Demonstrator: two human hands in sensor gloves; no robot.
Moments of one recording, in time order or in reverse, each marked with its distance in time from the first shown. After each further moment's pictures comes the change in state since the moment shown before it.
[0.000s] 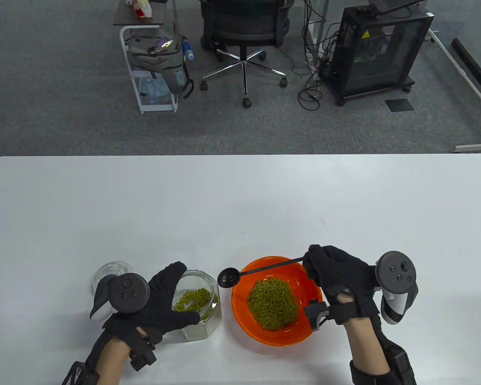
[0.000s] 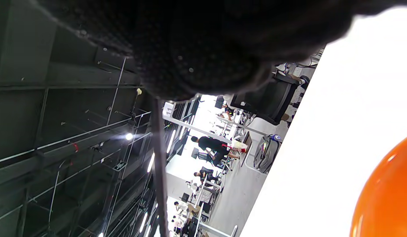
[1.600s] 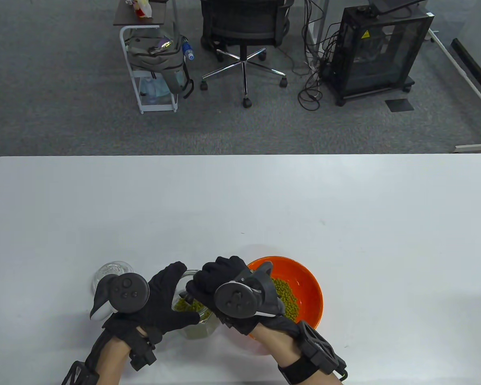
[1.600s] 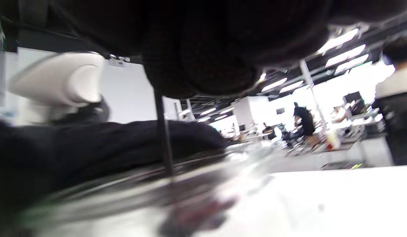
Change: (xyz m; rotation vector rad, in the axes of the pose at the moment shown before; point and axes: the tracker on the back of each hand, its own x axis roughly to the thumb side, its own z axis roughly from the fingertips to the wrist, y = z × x) left_hand 0.000 0.000 0.000 -0.001 -0.002 -0.001; right_hand 0.059 0.194 0.035 0.352 -0.723 0.600
